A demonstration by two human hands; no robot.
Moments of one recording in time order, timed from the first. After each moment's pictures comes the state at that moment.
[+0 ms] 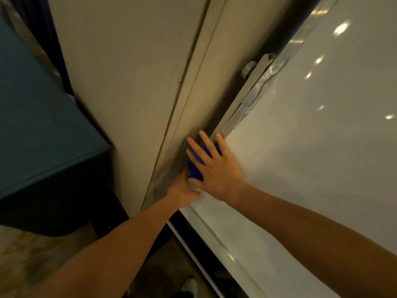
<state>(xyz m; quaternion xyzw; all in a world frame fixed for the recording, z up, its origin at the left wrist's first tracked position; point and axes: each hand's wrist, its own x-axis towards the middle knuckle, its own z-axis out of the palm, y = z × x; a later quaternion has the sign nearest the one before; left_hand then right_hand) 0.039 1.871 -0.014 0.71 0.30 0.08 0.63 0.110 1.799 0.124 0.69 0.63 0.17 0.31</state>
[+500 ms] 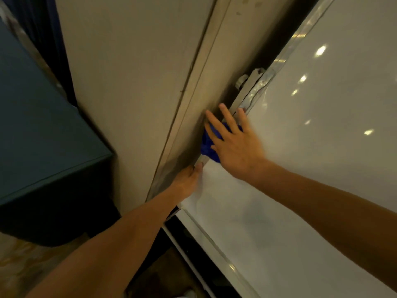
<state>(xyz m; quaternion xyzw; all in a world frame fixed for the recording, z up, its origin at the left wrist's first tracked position) 0.050 1.879 0.017 0.67 0.38 0.06 0.63 0.138 1.801 0.192 0.68 0.61 0.31 0.27</state>
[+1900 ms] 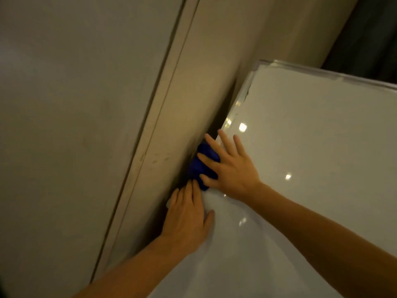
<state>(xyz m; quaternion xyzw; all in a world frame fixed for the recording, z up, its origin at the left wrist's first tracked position) 0.120 1.873 0.283 0.90 0.14 0.36 0.18 0.223 1.796 0.424 0.70 0.54 0.43 0.20</state>
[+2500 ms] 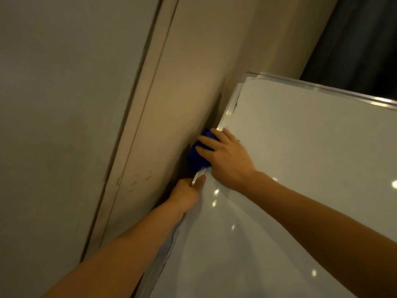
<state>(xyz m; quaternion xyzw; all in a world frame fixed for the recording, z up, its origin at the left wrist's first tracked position) 0.178 1.910 0.369 0.70 0.13 0.23 0.66 0.233 1.810 0.482 0.70 0.52 0.45 0.19</state>
